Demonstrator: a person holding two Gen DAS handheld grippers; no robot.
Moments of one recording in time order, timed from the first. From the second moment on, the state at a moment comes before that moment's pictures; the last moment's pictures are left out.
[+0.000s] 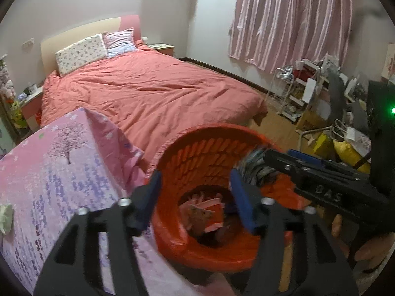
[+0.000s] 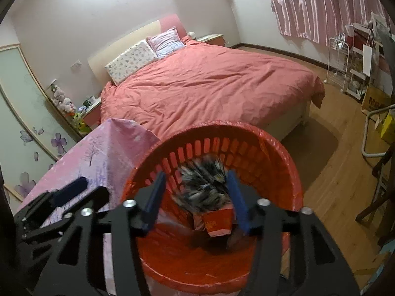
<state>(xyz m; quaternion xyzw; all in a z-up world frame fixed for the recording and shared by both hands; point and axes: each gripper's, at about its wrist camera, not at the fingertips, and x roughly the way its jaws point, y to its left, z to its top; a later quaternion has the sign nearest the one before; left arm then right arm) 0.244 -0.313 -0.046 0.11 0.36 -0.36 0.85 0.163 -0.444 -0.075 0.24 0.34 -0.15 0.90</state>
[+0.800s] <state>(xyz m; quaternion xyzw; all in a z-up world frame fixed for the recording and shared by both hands) 0.314 0.007 -0.073 0.08 0.40 -0.02 0.91 0.175 -0.325 -0.083 0.15 0.35 -0.12 0.92</state>
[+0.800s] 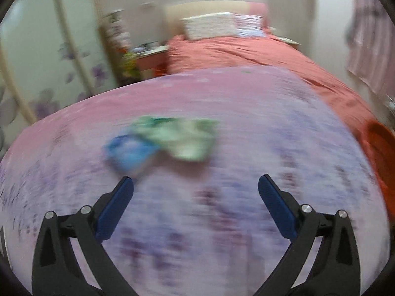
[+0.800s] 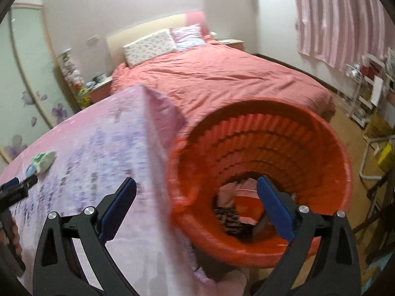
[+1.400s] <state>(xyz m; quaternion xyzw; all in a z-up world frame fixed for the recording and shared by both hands) 0.400 0.067 -0.091 0.02 0.45 0.04 0.89 0.199 -0.254 -0.094 0.14 0.38 -0.06 0.91</state>
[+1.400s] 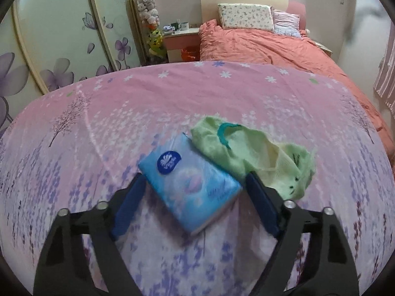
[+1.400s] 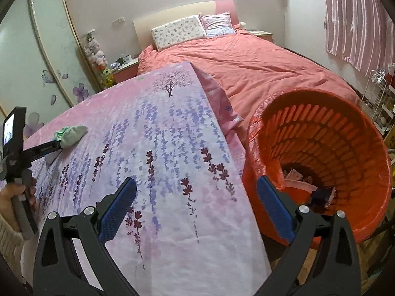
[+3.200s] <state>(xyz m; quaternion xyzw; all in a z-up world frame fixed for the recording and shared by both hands) 0.360 0.157 -0.097 0.01 0.44 0.02 0.90 0.270 -0.105 -0.099 0.07 0.42 0.04 0.90</state>
